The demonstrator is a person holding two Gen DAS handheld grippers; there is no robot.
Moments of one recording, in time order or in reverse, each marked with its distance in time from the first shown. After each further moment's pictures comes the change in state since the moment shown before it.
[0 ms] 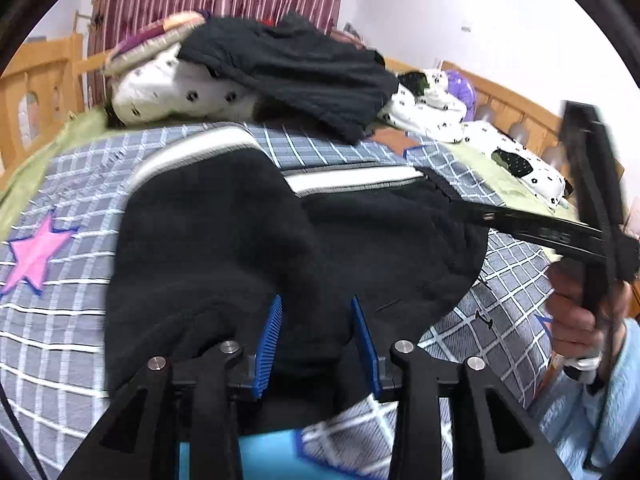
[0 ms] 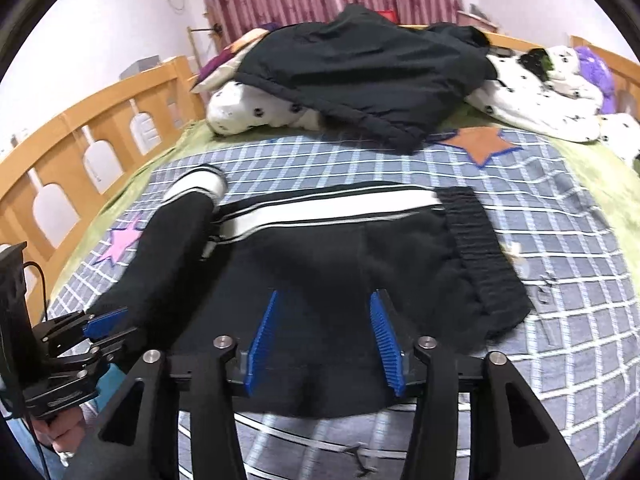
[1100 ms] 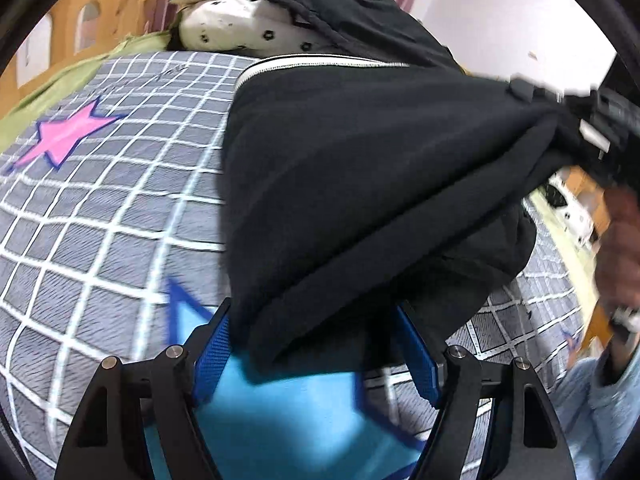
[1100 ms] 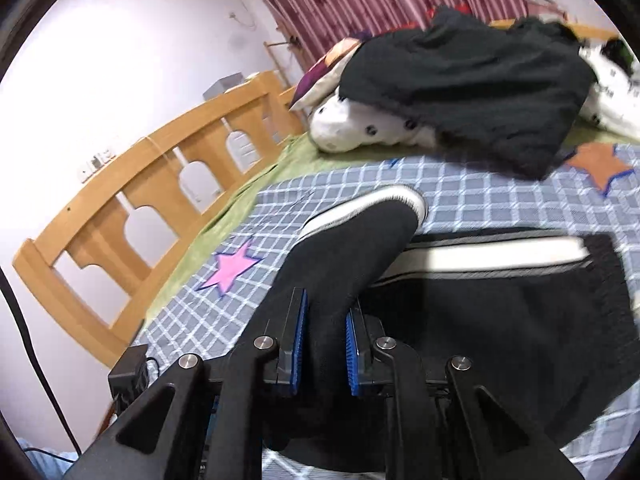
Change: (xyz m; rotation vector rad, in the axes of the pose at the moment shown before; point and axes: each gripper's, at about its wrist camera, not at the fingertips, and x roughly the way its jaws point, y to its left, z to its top) left arm 0.034 0.026 -0.052 -0.231 0.104 0.075; right arm 0.012 0.051 0.050 -0.008 -0.044 0.353
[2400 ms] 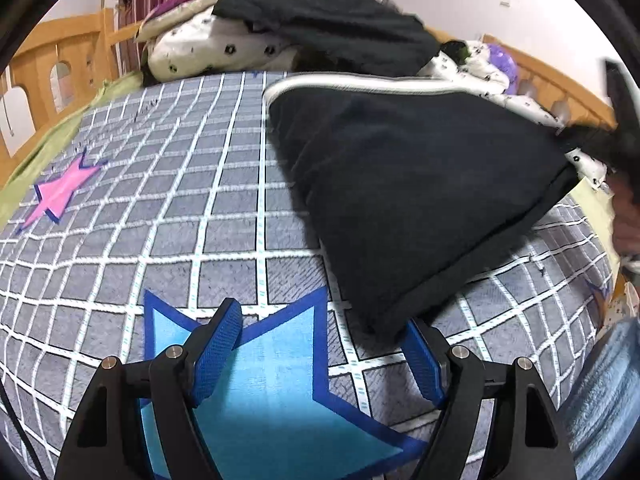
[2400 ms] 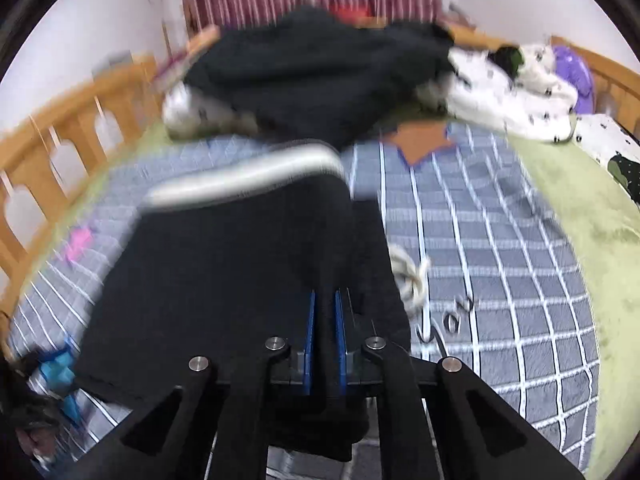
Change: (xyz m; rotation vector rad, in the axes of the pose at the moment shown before) left arm 0.001 -0.036 -0.002 0.157 0.025 0.086; right arm -0.067 -0.130 -0.031 0.022 -0.007 -0.438
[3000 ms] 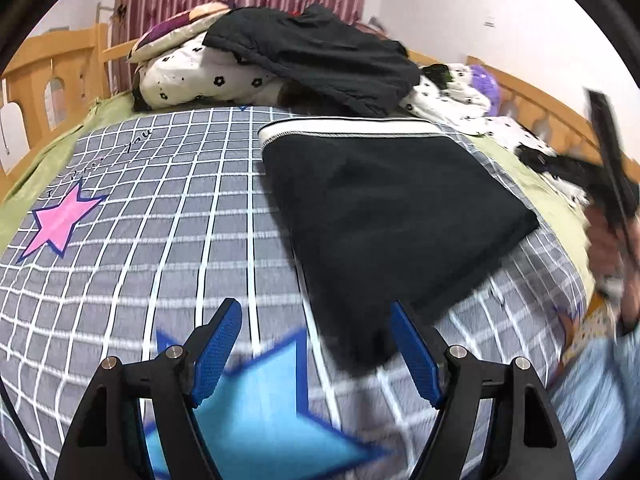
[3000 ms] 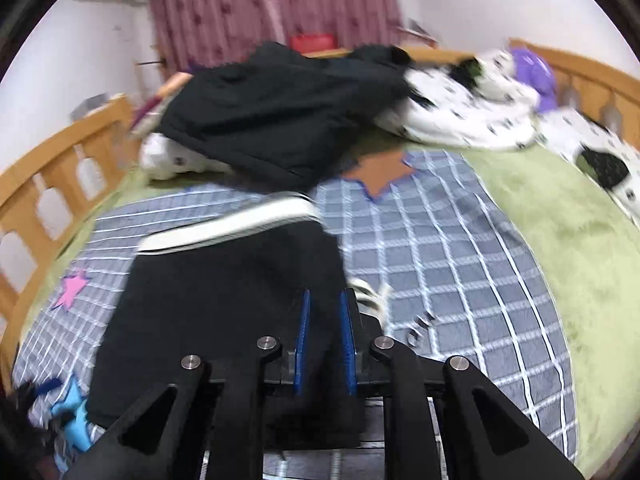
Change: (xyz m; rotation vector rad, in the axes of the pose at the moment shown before) left arm -0.033 -0.004 0.038 0.010 -0.063 -0.048; right arm -0.031 -0.007 0.010 0.032 -0.057 -0.071
